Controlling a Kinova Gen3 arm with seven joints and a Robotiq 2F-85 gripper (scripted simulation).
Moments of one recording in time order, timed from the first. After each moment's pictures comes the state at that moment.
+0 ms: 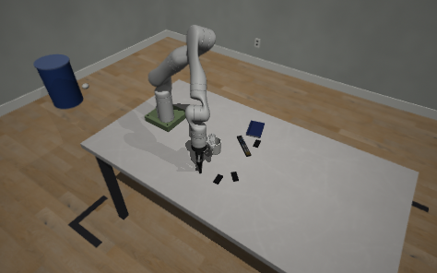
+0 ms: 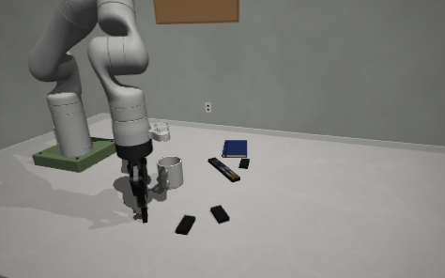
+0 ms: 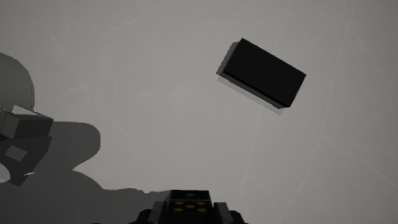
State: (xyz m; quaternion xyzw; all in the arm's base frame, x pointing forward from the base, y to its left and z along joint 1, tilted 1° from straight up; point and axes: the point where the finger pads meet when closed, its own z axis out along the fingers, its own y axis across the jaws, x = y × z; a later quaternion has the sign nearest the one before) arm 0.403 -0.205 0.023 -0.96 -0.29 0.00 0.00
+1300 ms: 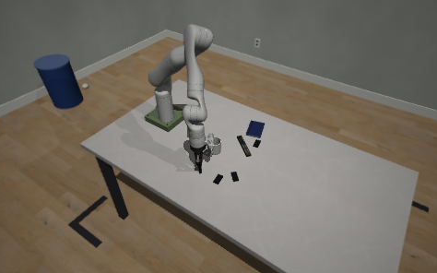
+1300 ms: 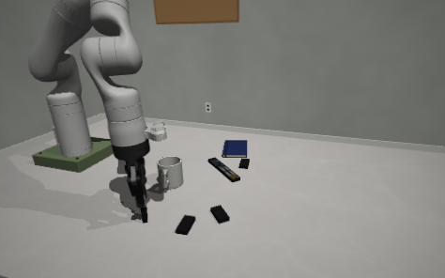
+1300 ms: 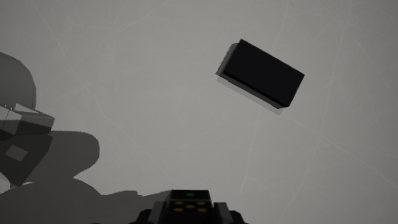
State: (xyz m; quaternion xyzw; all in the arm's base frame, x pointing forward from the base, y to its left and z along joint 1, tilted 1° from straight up) arm 0.401 -0.207 0.023 -0.96 -0.29 -0.01 0.01
